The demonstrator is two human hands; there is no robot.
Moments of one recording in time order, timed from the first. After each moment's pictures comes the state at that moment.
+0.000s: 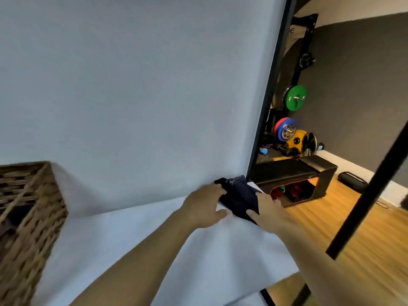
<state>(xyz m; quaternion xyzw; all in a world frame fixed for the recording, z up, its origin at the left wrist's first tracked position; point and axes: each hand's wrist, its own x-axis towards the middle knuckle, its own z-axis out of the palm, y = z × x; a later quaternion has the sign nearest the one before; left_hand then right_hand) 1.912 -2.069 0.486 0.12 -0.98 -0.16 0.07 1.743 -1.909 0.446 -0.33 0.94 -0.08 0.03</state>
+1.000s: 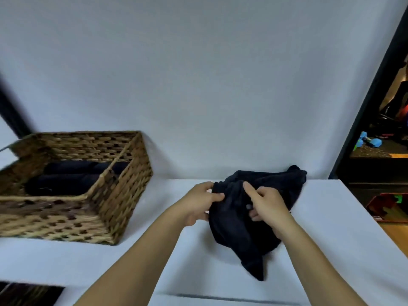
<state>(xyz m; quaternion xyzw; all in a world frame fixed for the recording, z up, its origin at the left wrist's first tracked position) 2.024 -2.101 0.476 0.44 -0.61 -0.65 0.14 1.855 -2.007 0.451 -0.34 0.74 -0.46 0.35</state>
